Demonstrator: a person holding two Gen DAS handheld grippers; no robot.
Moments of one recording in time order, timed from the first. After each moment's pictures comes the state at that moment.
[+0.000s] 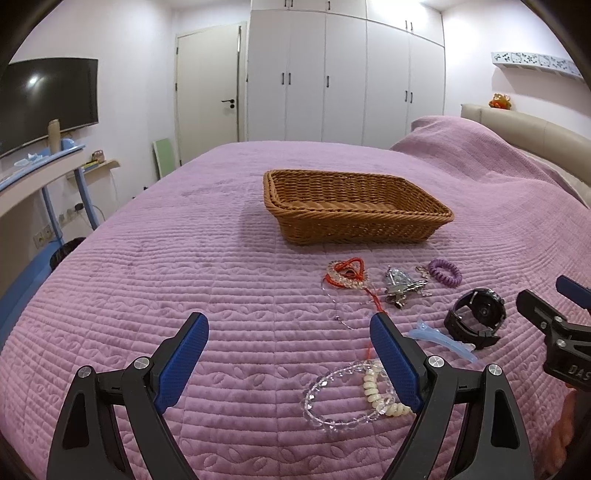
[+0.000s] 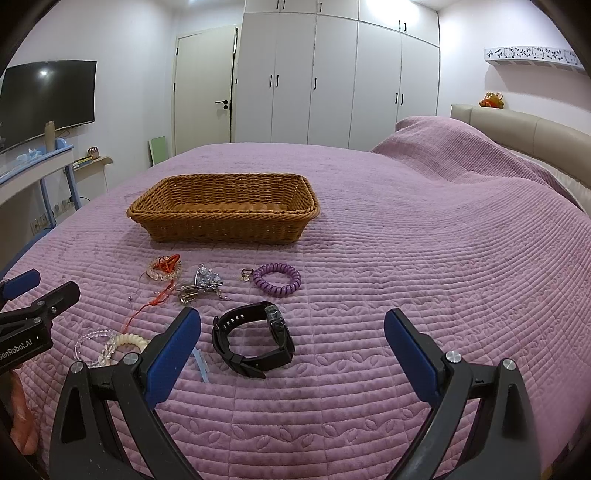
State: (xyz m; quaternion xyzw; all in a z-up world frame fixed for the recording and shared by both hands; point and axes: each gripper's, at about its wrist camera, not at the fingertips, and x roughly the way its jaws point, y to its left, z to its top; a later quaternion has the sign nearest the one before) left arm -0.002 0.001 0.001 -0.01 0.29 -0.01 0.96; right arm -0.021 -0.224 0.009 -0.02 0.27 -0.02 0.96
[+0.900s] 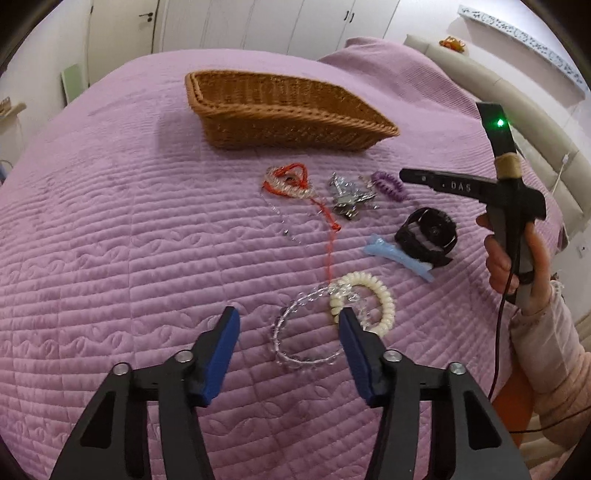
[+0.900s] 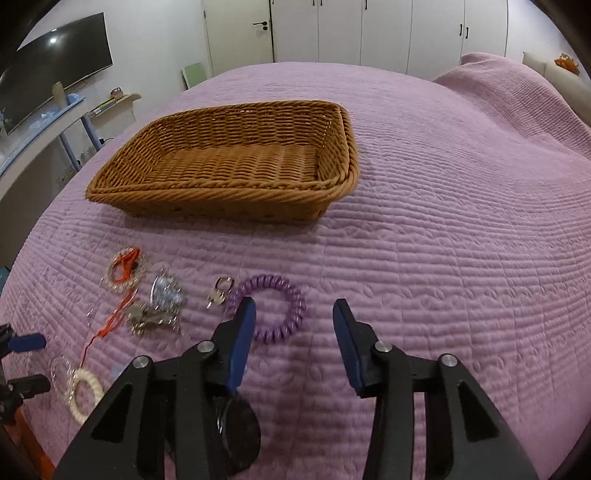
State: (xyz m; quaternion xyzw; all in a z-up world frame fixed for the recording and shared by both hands) left arm 0.035 0.017 -0.031 -0.04 0.48 -0.19 0.86; right arm 0.139 -0.260 -0.016 -0.02 0.44 0.10 0.89
